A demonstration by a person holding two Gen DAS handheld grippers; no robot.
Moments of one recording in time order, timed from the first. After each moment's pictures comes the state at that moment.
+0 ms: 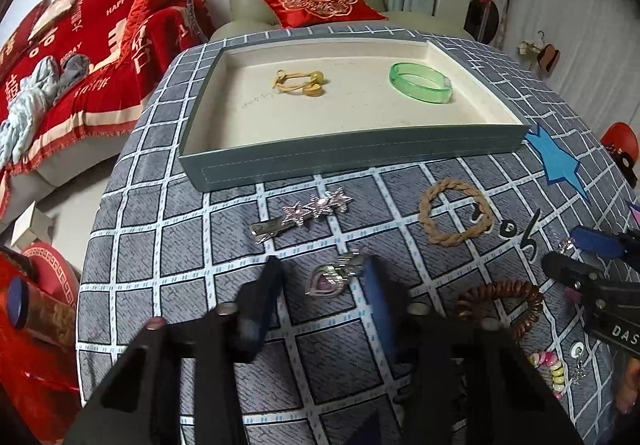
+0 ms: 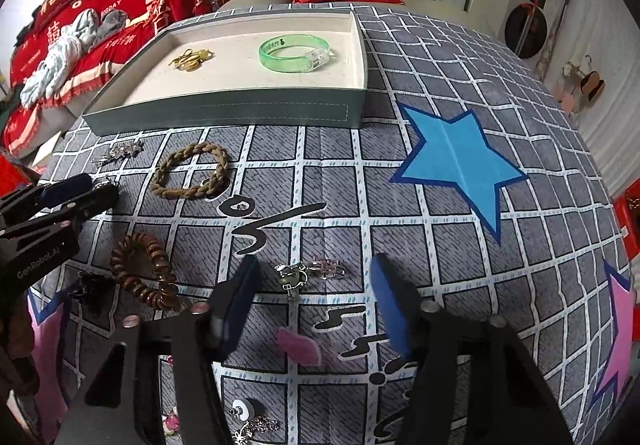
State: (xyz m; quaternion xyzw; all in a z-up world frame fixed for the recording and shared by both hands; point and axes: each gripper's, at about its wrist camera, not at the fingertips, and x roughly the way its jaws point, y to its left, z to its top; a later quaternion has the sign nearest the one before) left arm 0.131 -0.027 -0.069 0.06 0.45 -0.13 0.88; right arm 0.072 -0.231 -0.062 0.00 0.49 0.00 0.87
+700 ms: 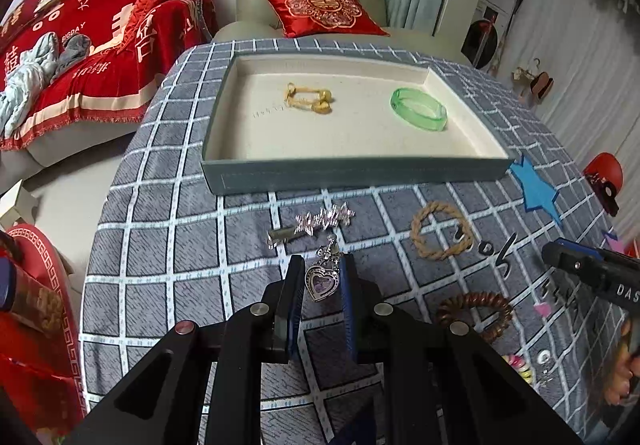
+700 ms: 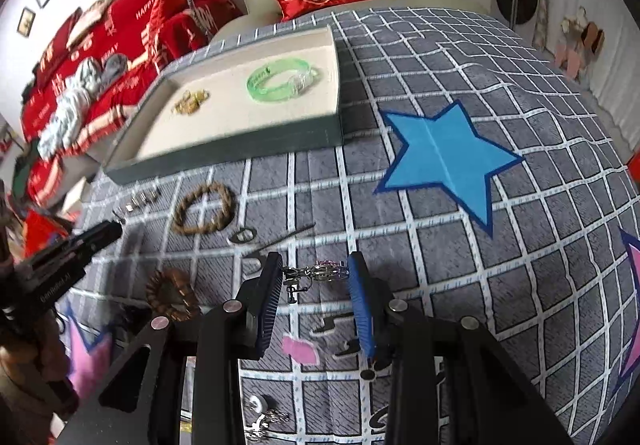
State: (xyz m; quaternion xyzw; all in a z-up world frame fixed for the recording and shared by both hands) left arm 0.133 -0.005 -0.047 0.00 0.45 -0.14 0.88; right arm 0.076 -0.271 -0.037 0.12 0.48 0.03 0.87
